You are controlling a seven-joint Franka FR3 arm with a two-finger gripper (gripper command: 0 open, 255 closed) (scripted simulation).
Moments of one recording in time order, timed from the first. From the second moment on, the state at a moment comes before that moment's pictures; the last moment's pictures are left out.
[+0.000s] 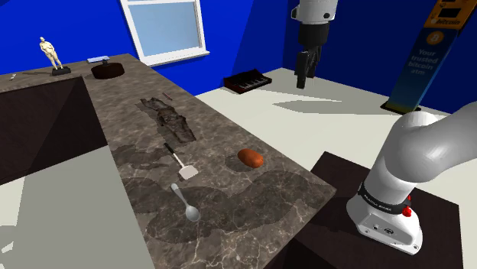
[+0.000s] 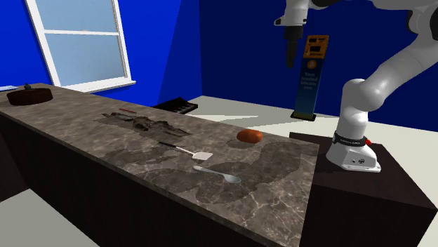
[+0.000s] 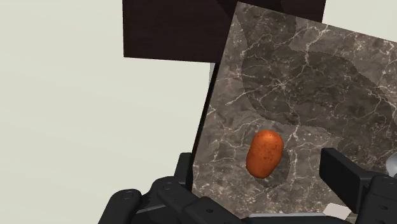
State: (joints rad) arm 0.01 -0.76 0.06 -2.32 0.02 1.54 -0.06
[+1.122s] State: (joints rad) arm 0.06 -0.43 0.29 -2.35 0.19 1.89 0.24
